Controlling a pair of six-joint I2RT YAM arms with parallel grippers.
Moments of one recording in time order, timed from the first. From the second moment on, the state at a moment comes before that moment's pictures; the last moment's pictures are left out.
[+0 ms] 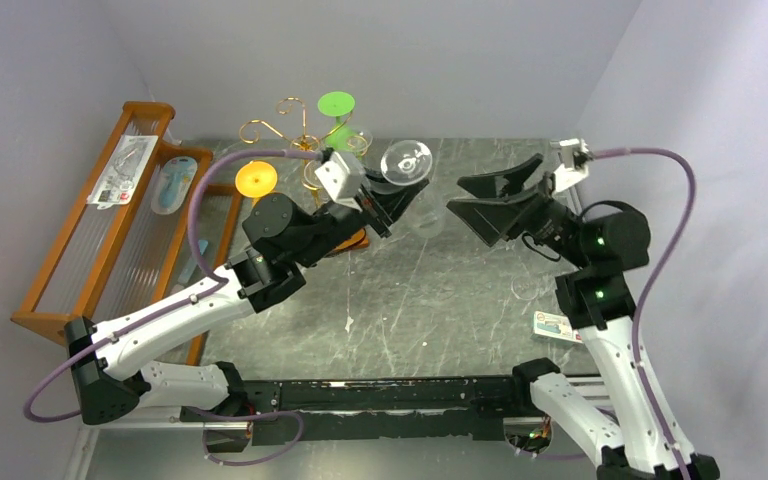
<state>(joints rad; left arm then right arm) -1.04 1.21 1.20 0.45 -0.01 -0.11 0.26 0.75 1.02 0.21 -0.70 0.71</state>
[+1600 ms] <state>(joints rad) -1.04 1.11 1.13 0.10 0.11 0.07 0.41 0.93 1.11 -0.13 -0.56 0.95</state>
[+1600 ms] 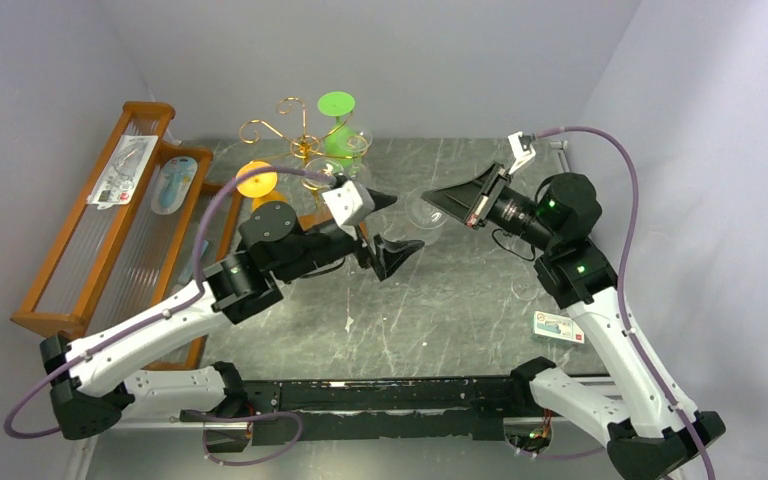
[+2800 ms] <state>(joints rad) -0.95 1.16 1.19 0.13 0.27 -0.98 0.41 0.86 1.05 0.12 -0.72 0.85</state>
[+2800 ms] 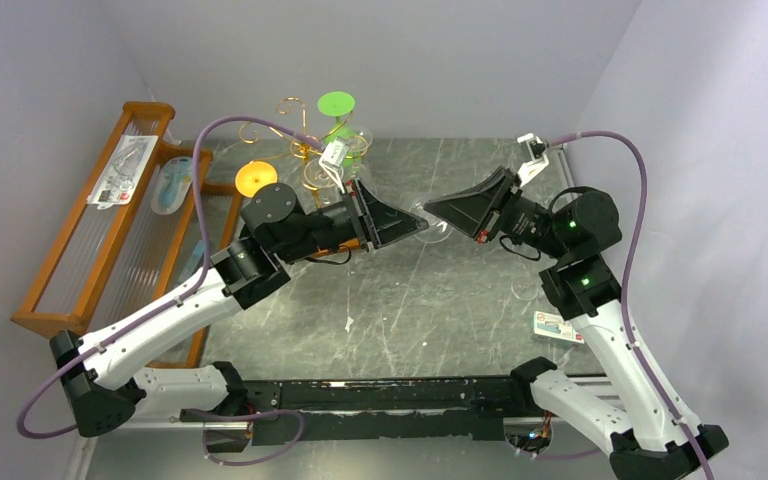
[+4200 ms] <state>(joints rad) -0.18 1.47 1.73 0.17 0.52 -1.11 0.41 0.59 1.08 -0.05 -0.05 0.55</state>
